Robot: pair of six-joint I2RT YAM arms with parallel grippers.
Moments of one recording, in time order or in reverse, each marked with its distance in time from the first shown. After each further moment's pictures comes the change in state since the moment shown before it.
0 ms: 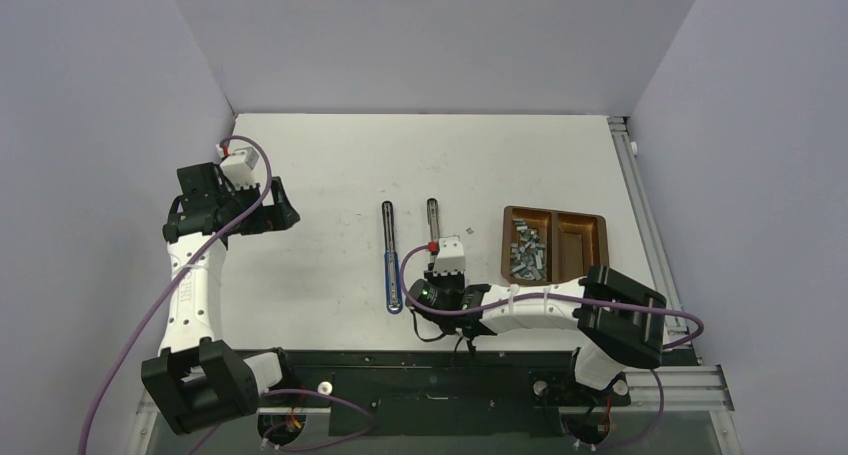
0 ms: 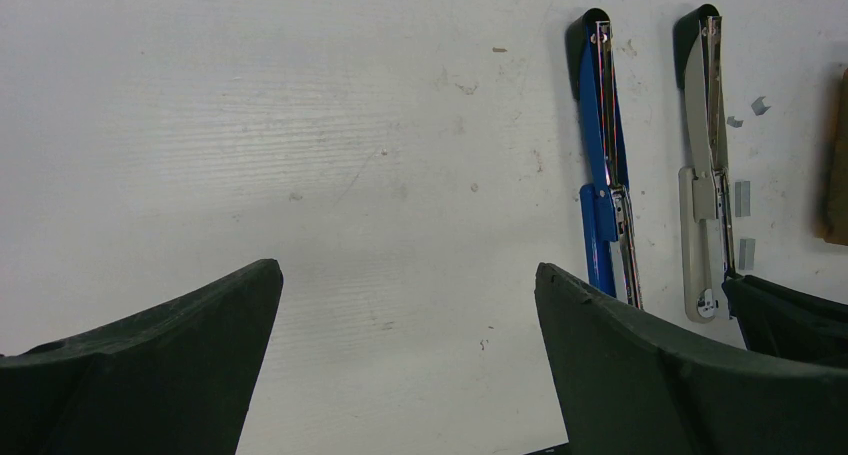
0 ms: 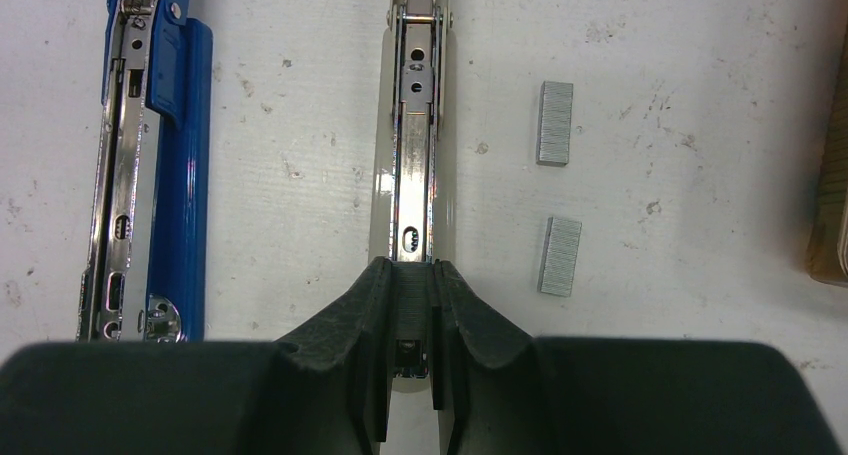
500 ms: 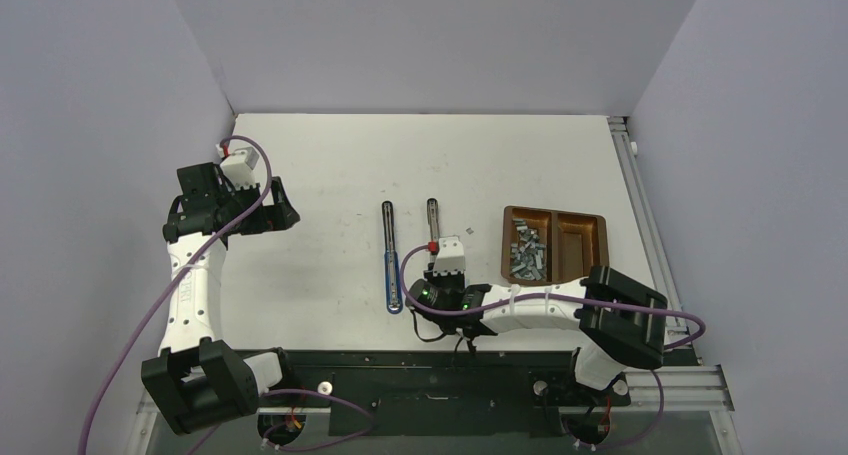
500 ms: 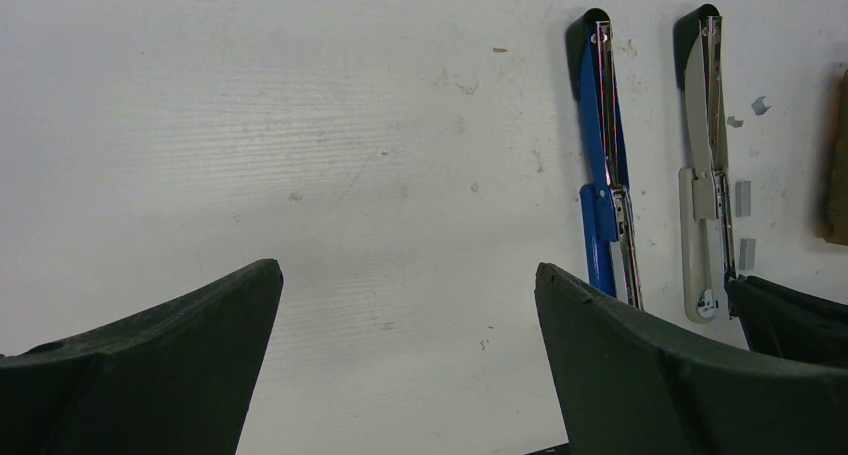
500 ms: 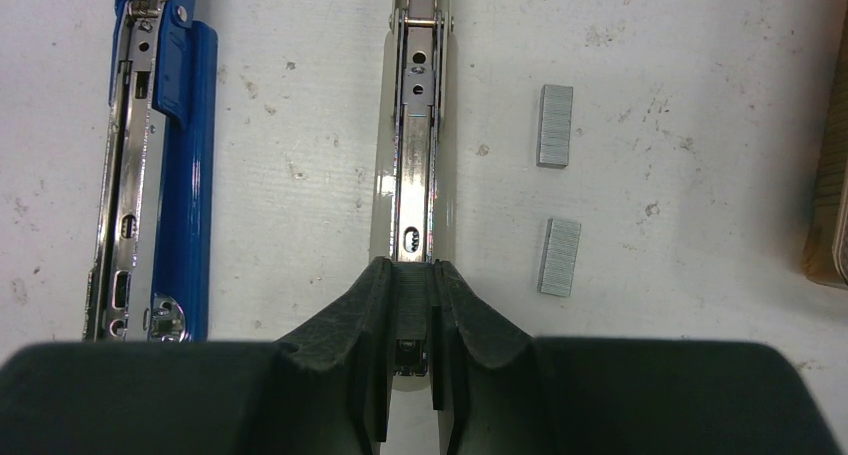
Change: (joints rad) left arm 0.000 0.000 0.000 0.000 0.000 0.001; right arm 0.002 -0.010 0.004 -0.002 0.001 -0.006
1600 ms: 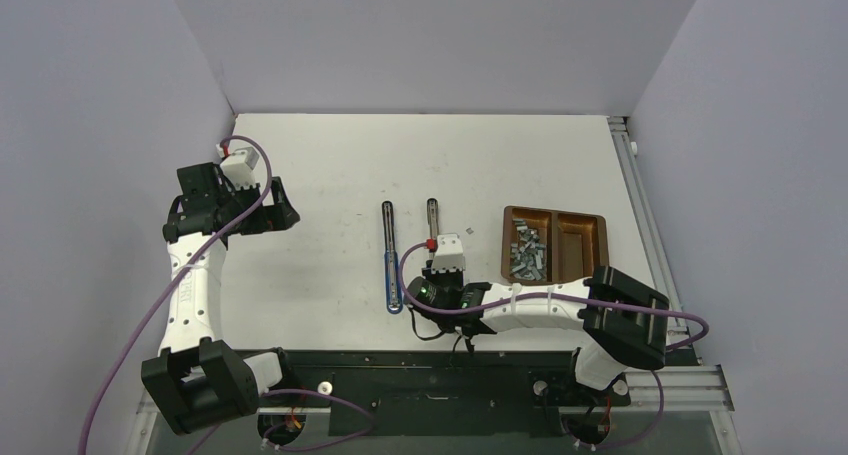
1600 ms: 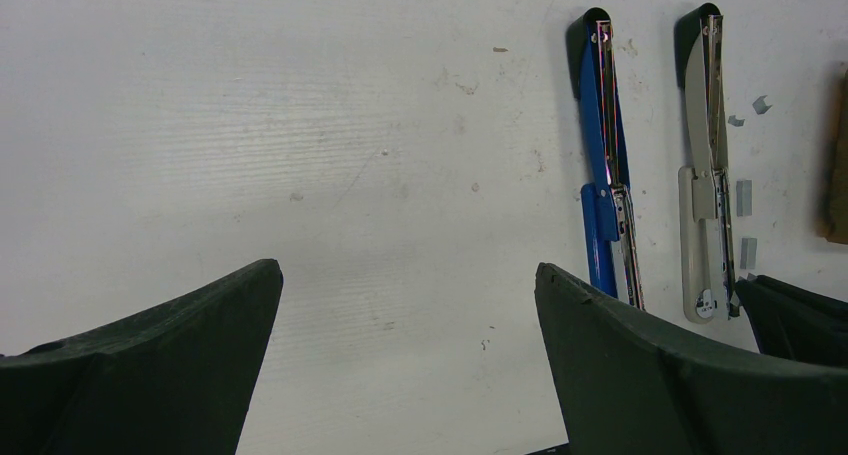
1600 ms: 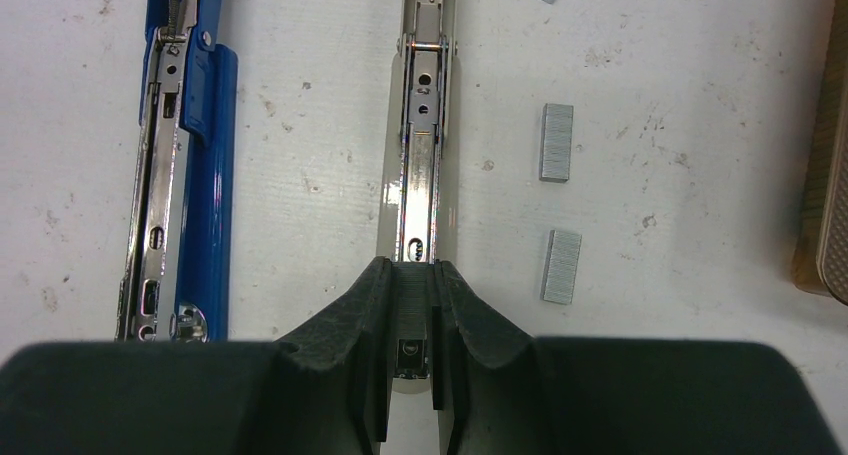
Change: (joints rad) left arm 0.000 0.000 0.000 0.000 0.000 0.002; right arm 0.005 -0.005 0.024 -0.017 0.014 -0.008
